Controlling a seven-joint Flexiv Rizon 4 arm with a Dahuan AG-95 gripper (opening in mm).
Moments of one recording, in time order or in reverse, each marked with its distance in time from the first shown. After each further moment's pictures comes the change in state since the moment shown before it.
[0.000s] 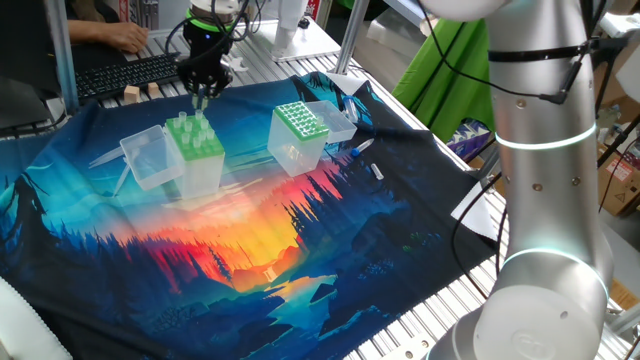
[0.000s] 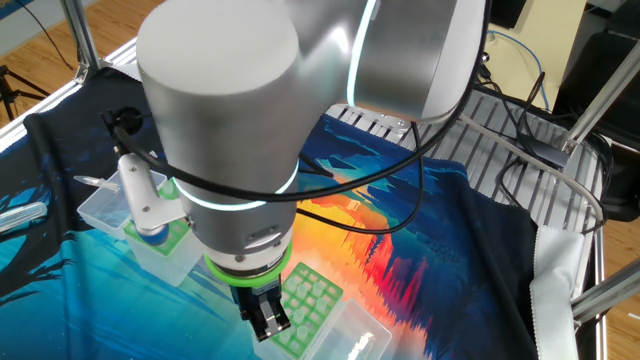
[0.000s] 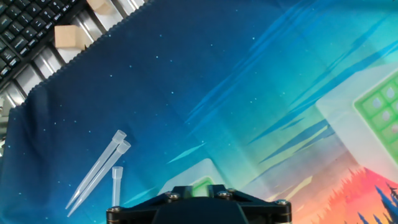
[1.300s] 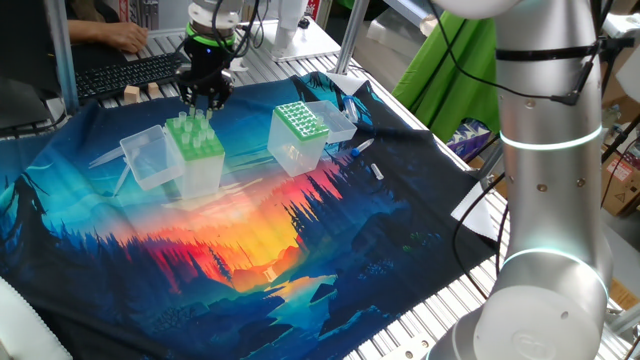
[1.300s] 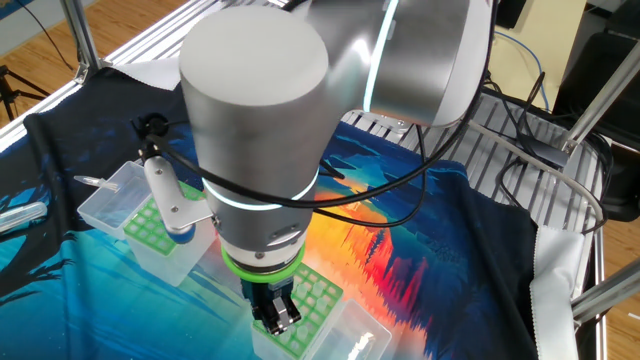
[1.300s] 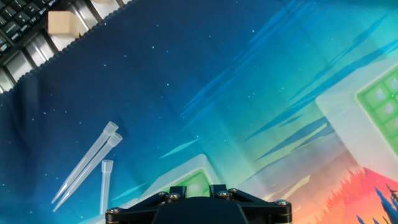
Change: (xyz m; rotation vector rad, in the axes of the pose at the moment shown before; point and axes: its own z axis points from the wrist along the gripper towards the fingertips) arm 0.013 -0.007 0.015 0.005 -0.024 -0.021
